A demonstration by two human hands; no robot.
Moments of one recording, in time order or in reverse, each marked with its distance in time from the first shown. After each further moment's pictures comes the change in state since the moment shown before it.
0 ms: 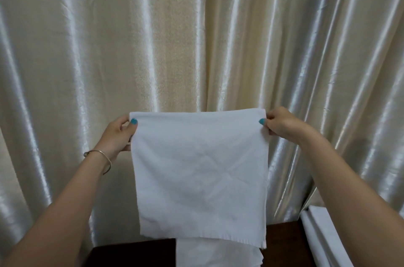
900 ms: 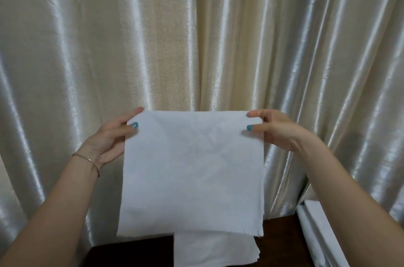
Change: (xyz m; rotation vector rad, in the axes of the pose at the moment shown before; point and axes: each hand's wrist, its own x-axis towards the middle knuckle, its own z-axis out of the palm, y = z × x) left_hand -0.014 0.019 0.003 -0.590 -0.370 -0.131; right_hand -0.030 0.010 0.001 0.544 -0.303 -0.042
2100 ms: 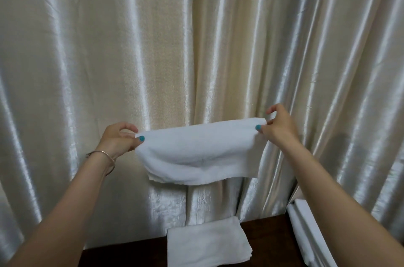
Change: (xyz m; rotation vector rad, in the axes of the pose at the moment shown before) left_hand 0.004 -0.021 0.015 0.657 0.466 0.031; right_hand 0.003 0.017 -0.011 -0.576 0.665 -0.055
